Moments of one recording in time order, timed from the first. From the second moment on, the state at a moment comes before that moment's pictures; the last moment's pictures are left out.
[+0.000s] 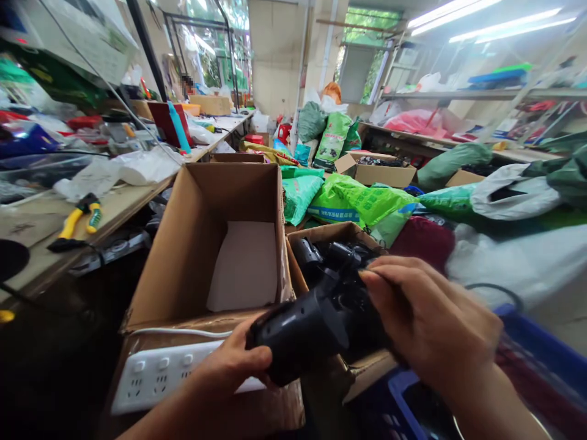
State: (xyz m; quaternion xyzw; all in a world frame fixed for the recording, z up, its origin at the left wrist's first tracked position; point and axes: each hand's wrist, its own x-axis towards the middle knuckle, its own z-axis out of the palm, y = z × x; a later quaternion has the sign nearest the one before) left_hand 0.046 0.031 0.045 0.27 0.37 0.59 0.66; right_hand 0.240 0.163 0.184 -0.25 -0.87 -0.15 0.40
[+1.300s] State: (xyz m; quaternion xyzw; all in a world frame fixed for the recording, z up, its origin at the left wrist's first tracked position) left_hand -0.005 -0.009 0.063 0.25 0.61 0.59 0.46; right_hand 0.249 0.201 0.087 -0.40 -0.71 0.45 0.36
